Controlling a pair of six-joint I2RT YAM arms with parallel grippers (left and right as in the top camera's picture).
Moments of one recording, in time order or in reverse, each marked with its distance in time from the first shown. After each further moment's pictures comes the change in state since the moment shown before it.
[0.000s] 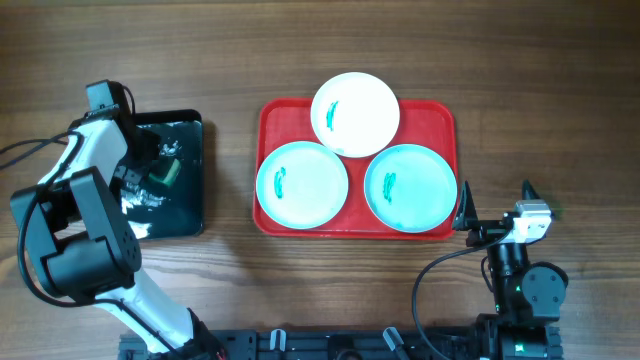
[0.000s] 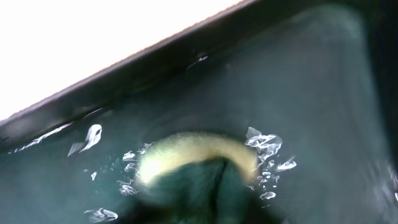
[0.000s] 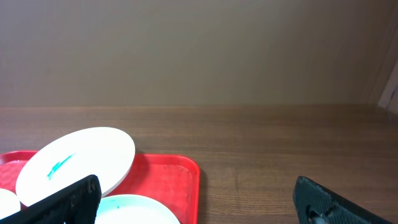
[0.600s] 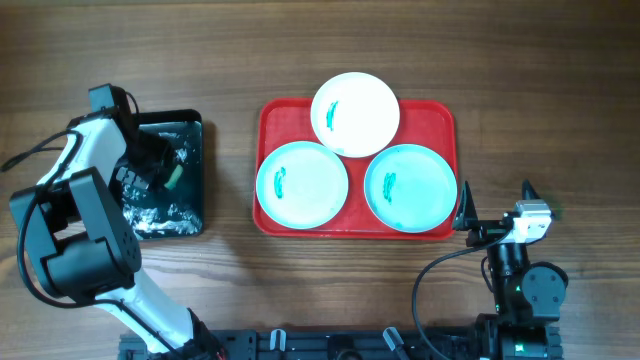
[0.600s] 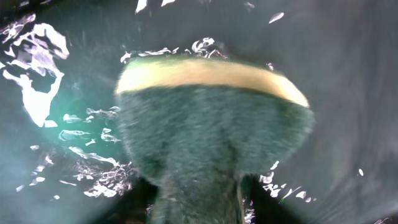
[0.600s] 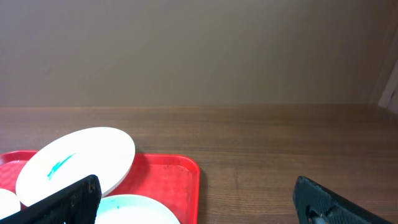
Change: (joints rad) left arm 0.002 0.000 0.013 -0.123 0.172 0.002; right arm 0.000 0.000 0.000 0.000 0.000 0.000
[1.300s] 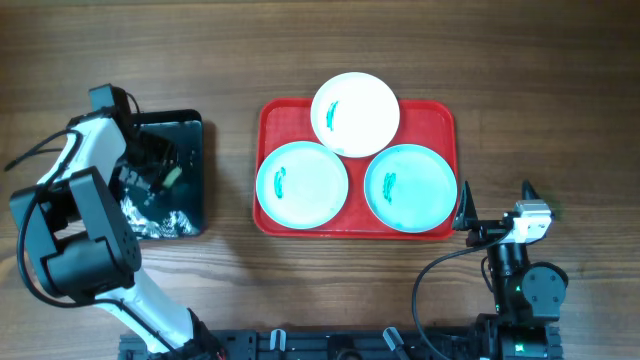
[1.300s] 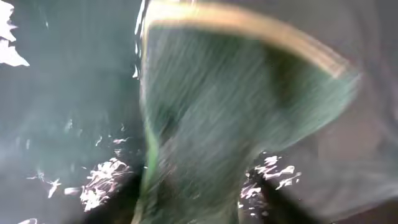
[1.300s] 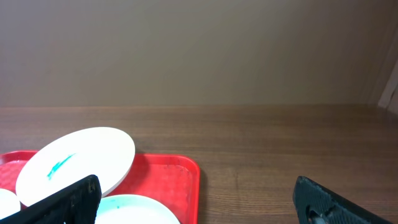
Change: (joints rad) left arm 0.000 0.002 0.005 -0.010 0.036 -0.002; right arm 0.000 0.000 0.000 0.000 0.000 0.000
